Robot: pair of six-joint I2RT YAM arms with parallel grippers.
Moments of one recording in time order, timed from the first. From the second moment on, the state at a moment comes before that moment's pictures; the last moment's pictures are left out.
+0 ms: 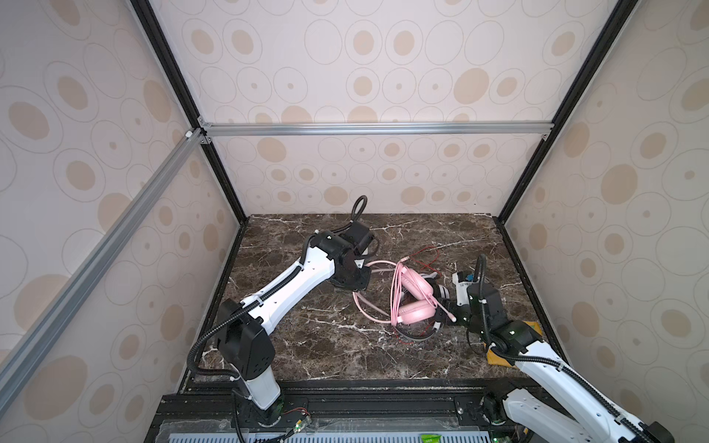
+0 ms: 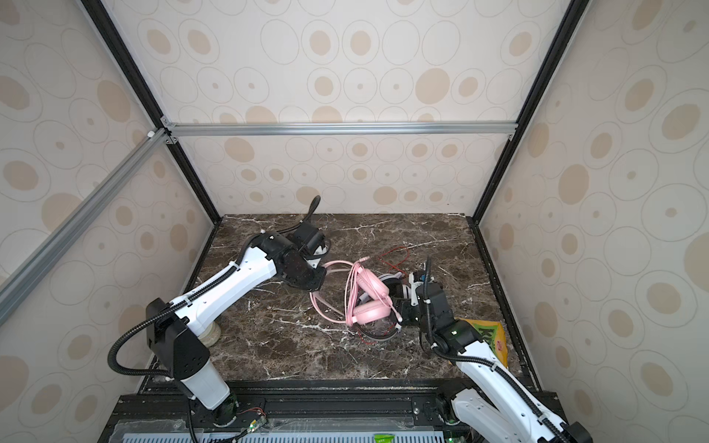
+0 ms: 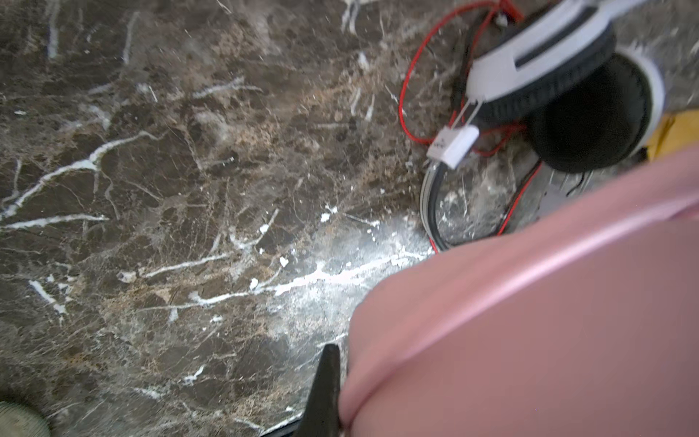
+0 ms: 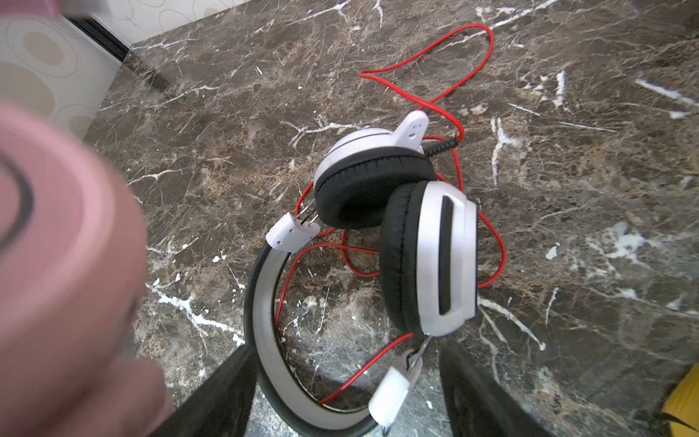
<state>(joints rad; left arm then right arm) -0.61 1.73 1.69 -1.20 0.09 -0.41 0.42 0.82 0.57 -0.42 -0.03 0.43</state>
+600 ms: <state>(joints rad) -0.18 2.04 1.83 -1.02 0.19 -0.58 0.42 0.52 0.48 -0.45 0.04 0.45</state>
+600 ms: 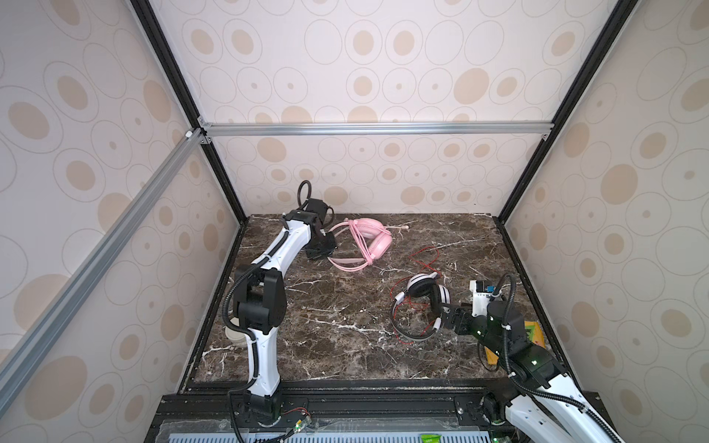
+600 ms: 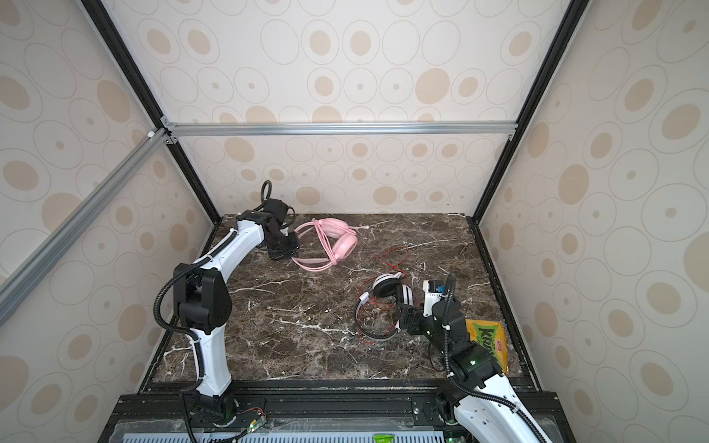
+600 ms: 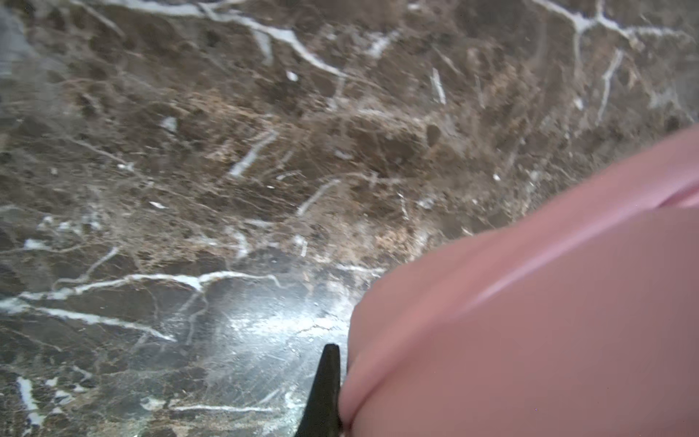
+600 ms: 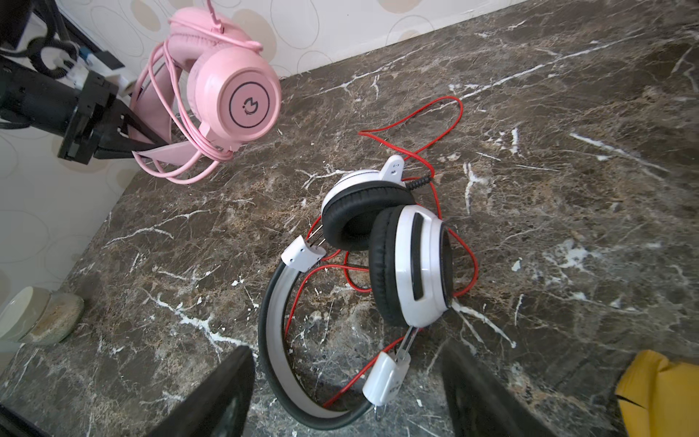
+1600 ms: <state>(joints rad) 0.15 2.15 1.61 -0.82 0.28 -0.60 0.42 0.55 0.48 -0.47 0.05 0.45</state>
